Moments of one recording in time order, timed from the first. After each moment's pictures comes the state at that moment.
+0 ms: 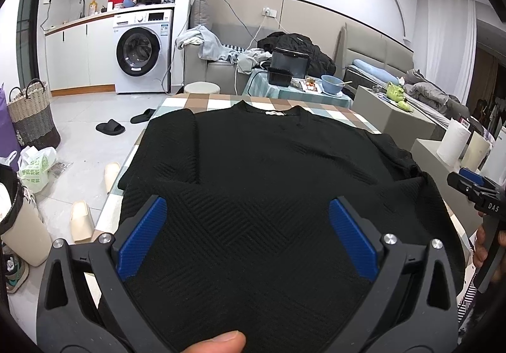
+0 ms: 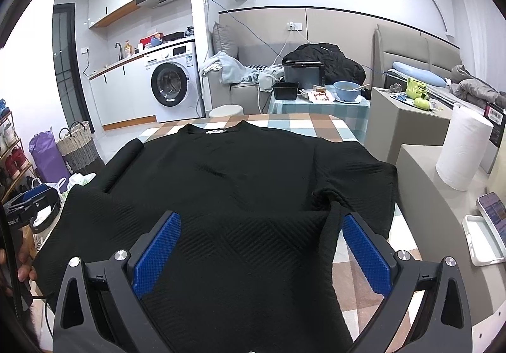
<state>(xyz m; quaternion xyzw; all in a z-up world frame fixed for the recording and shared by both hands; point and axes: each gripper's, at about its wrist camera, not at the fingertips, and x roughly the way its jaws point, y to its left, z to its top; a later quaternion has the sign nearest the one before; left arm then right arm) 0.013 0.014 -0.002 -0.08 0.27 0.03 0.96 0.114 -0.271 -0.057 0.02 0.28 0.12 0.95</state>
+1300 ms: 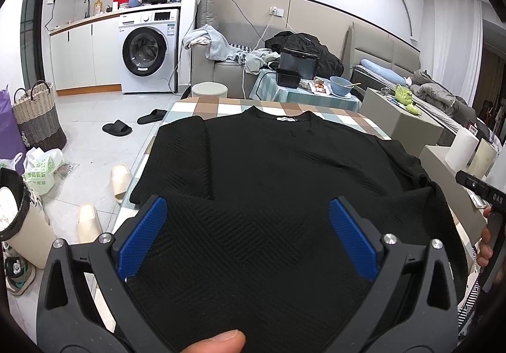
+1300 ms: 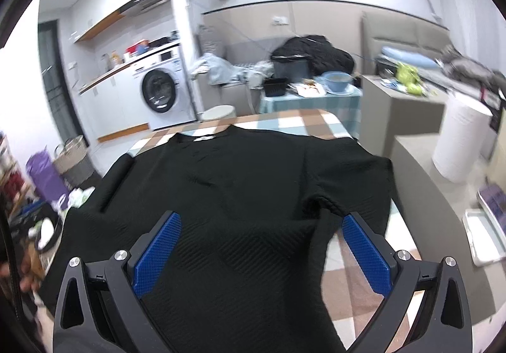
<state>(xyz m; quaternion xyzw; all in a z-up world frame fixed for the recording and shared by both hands) 0.031 0.031 0.013 -0.08 0.28 0.05 0.96 0.145 -0.297 -0.056 0.09 0.31 0.09 0.94</state>
